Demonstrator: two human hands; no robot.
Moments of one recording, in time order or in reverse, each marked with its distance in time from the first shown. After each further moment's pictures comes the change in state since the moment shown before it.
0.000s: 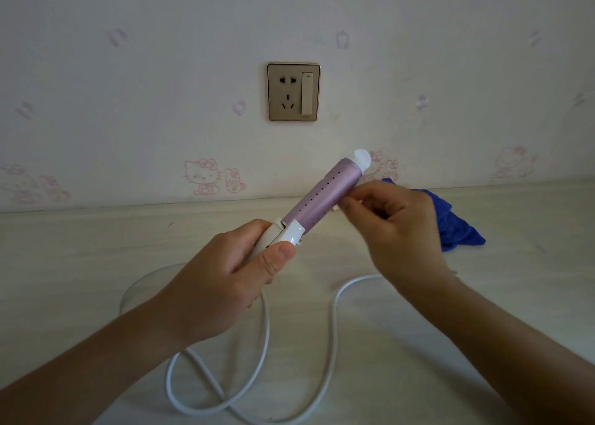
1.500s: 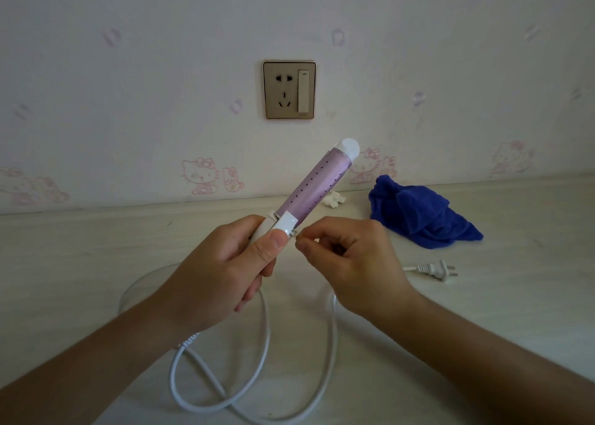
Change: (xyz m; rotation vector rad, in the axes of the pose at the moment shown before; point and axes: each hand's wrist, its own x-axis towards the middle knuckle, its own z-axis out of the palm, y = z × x) left_hand 0.006 -0.003 0.002 -0.084 0.048 -0.044; right_hand -0.028 -0.007 0.028 -0.080 -0.245 -0.028
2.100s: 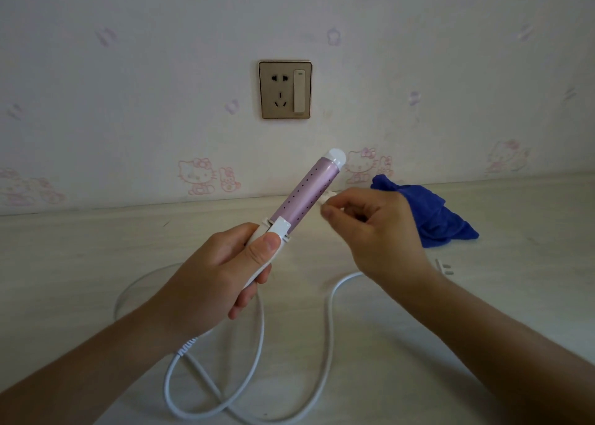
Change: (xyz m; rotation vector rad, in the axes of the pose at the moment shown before) left_hand -0.002 -0.008 0.002 -0.080 -0.012 -0.083; right_hand 0.018 0.010 -0.025 0.057 0.157 0.115
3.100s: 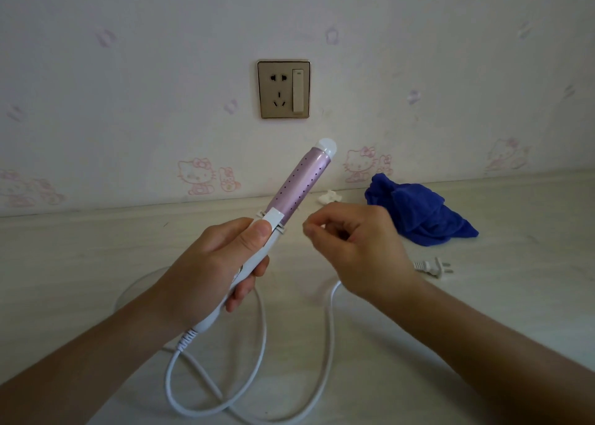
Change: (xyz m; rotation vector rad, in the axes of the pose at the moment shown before) left_hand 0.005 0.005 -0.005 -0.100 0.001 -0.038; right_hand -0.011 -0.005 0.011 -0.070 -0.097 -0.118
